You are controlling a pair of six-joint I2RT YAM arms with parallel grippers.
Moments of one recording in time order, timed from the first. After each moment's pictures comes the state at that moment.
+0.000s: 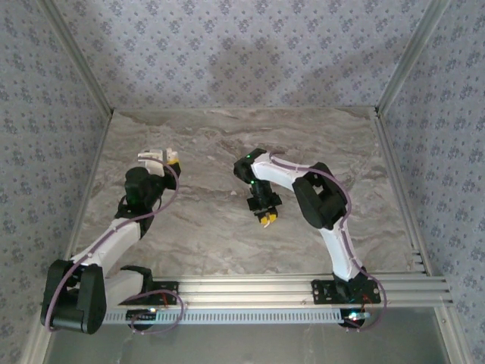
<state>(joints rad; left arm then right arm) -0.19 1.09 0.46 0.41 0.13 -0.17 0.73 2.20 1.66 -1.41 -0.08 0.41</state>
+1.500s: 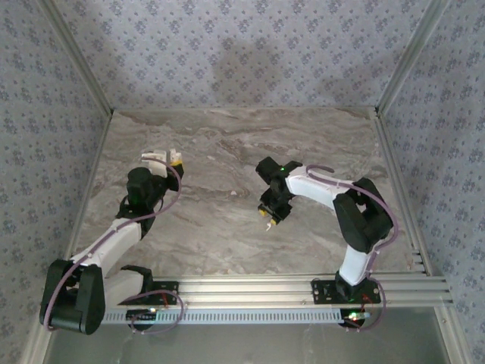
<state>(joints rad) -0.22 1.09 0.46 0.40 0.14 -0.15 0.65 1.78 1.17 -0.87 -0.20 1.35</state>
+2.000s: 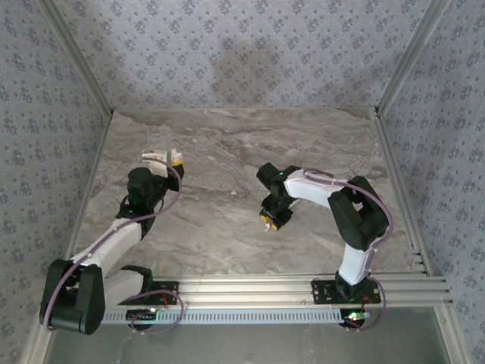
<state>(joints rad) -0.22 1.09 0.46 0.40 0.14 -0.15 0.65 1.80 1.11 -0.84 -0.22 1.37</state>
